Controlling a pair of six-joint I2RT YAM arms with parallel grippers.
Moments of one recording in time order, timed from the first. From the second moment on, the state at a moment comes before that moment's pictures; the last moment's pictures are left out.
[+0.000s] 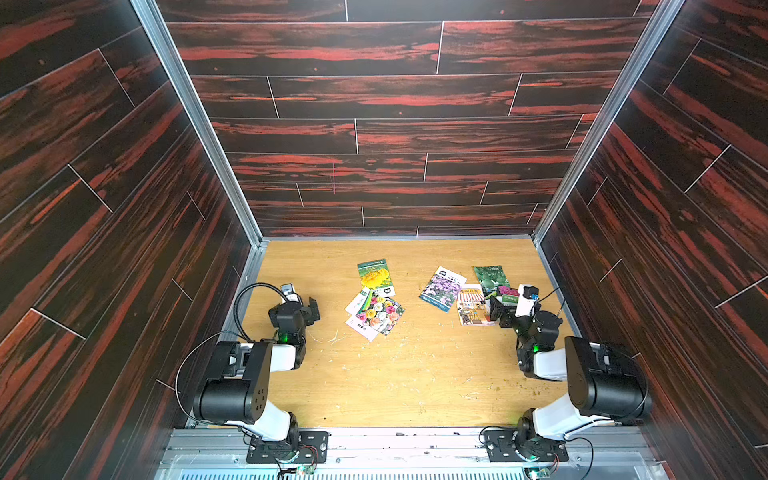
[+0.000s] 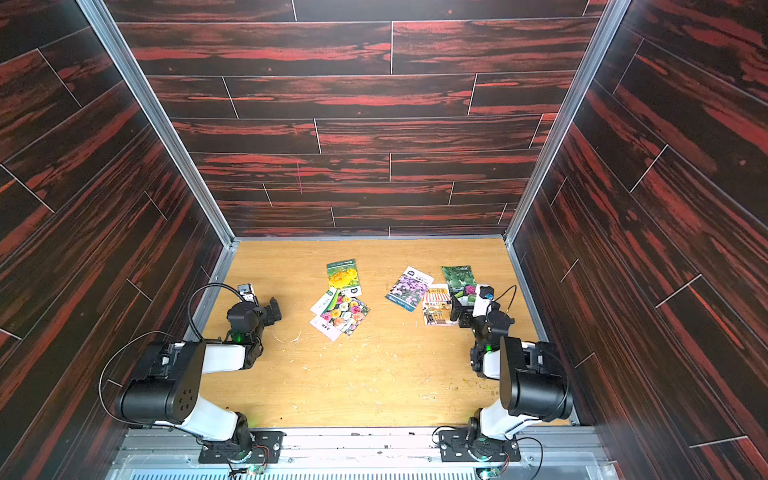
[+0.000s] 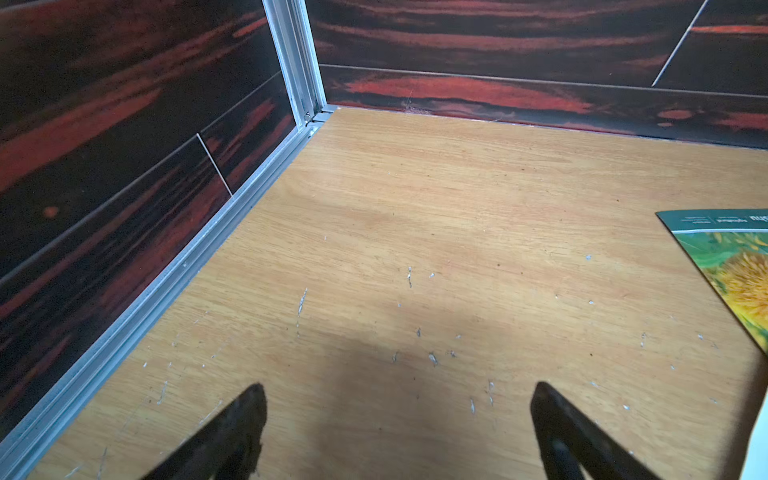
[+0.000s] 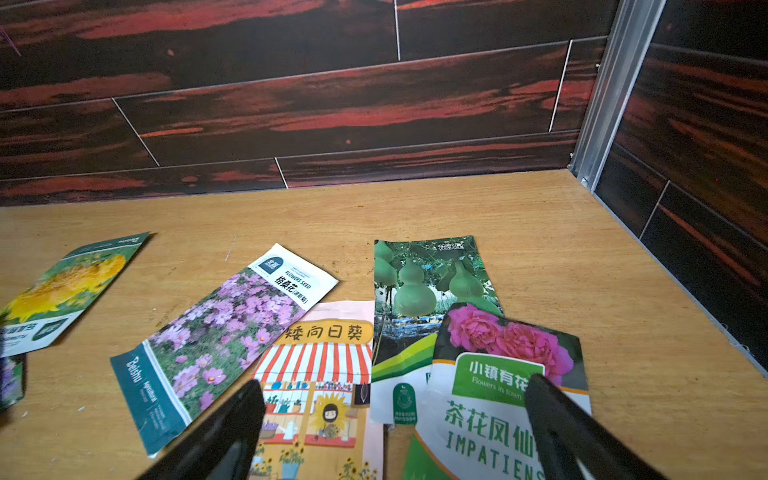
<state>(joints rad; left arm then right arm) 0.00 1.55 0.40 0.75 -0.26 -0.09 -0.12 1.57 0.29 1.09 -0.26 0.04</state>
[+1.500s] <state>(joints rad) 0.03 1.45 0.70 0.28 -0.11 -0.13 -0.05 1.51 0.87 0.36 -0.25 0.21</state>
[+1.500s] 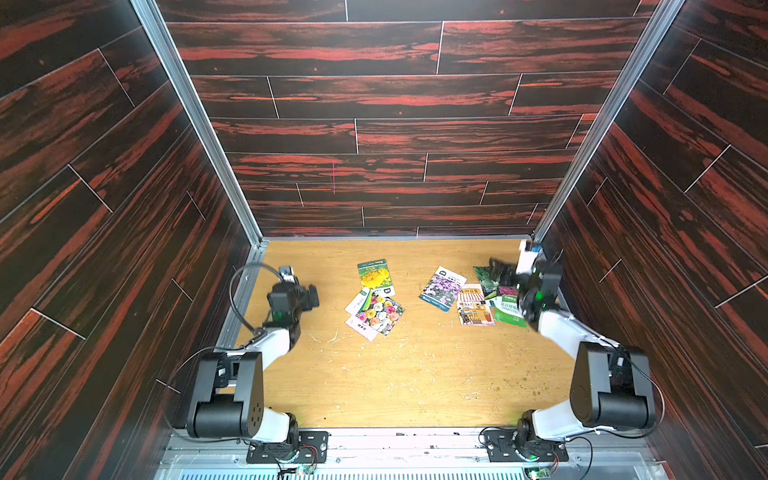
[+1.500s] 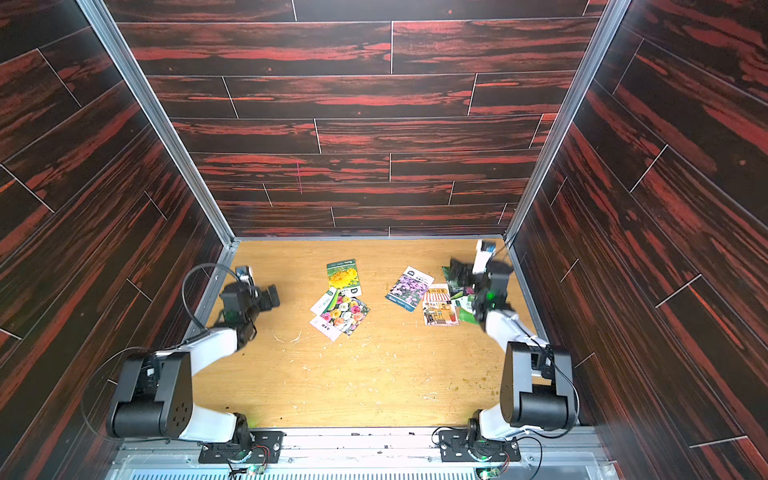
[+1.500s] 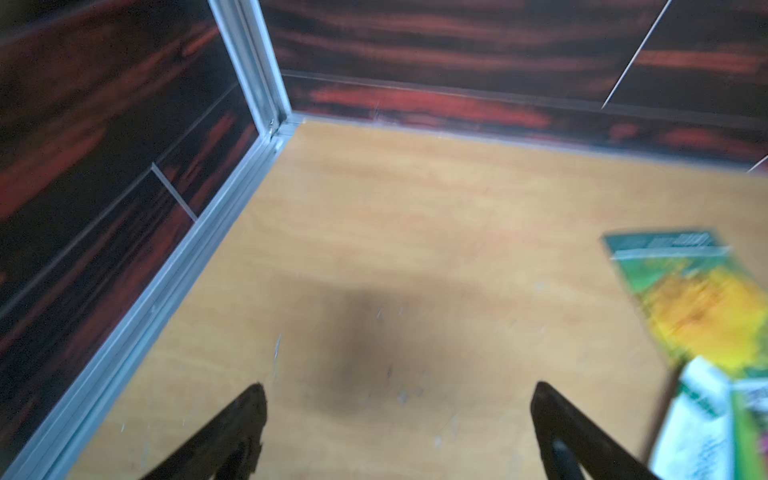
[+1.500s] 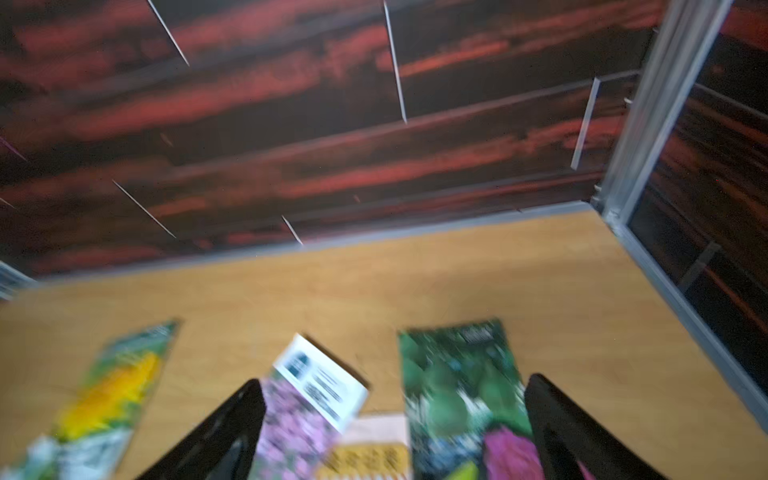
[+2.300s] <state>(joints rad) -0.10 1.66 0.99 -0.15 0.15 -0.55 0.40 1.89 1.00 0.18 -0.70 0.70</state>
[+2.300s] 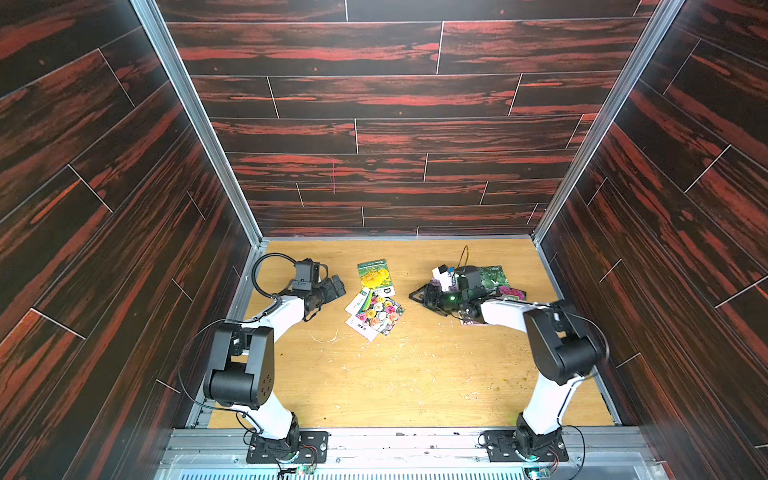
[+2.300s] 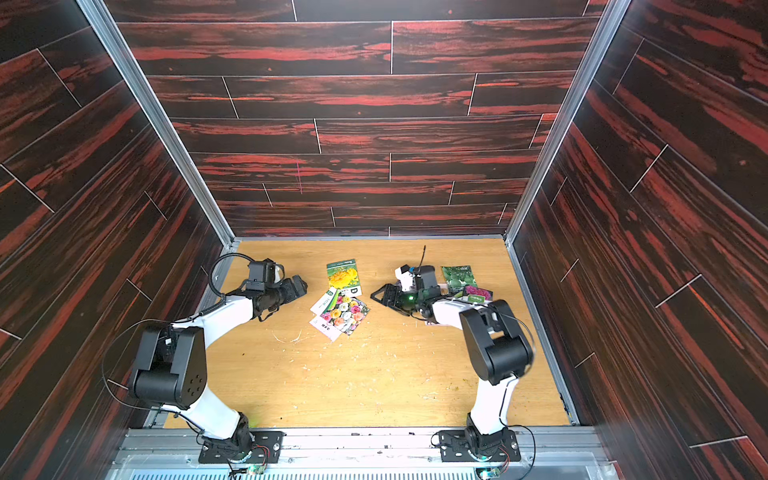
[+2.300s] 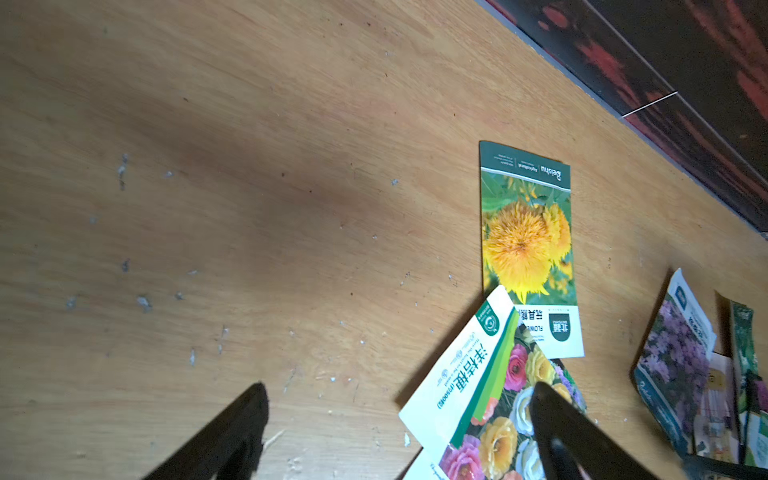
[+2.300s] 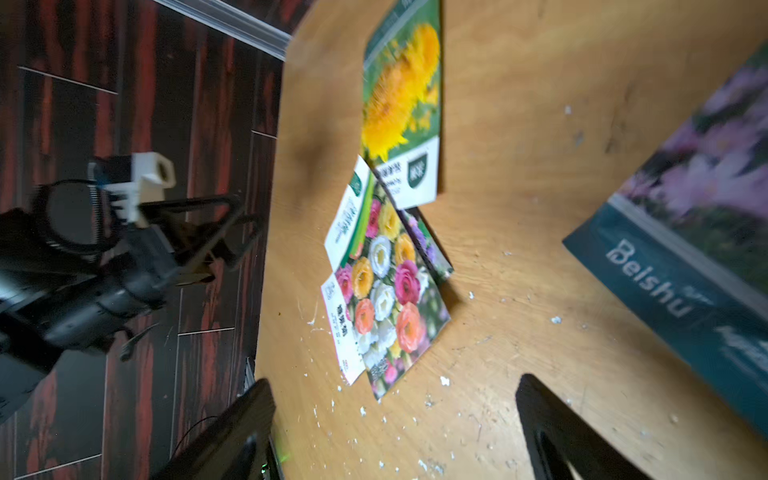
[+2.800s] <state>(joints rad) -0.11 1.92 1.11 -0.09 0.33 -0.64 0.53 2.04 1.14 0.16 -0.66 0.80</state>
